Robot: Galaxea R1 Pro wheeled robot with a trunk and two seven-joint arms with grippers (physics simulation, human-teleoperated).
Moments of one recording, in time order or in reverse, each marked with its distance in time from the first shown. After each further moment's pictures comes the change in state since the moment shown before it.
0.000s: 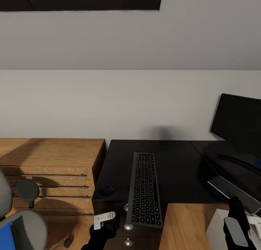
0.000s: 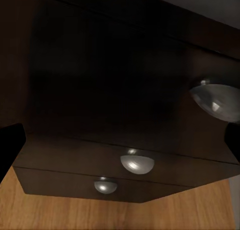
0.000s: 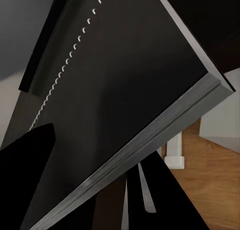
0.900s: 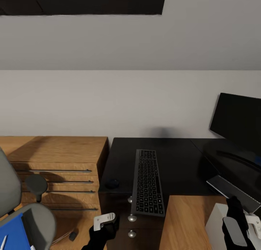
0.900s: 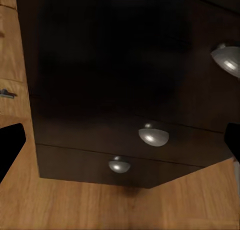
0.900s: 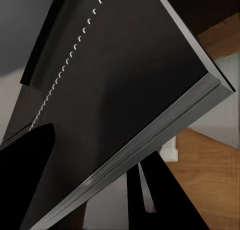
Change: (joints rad) left arm 0.000 -0.003 -0.001 0.020 -0.001 0.001 -0.002; right arm 0.000 0.004 0.009 0.000 -0.002 0.000 0.004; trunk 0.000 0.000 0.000
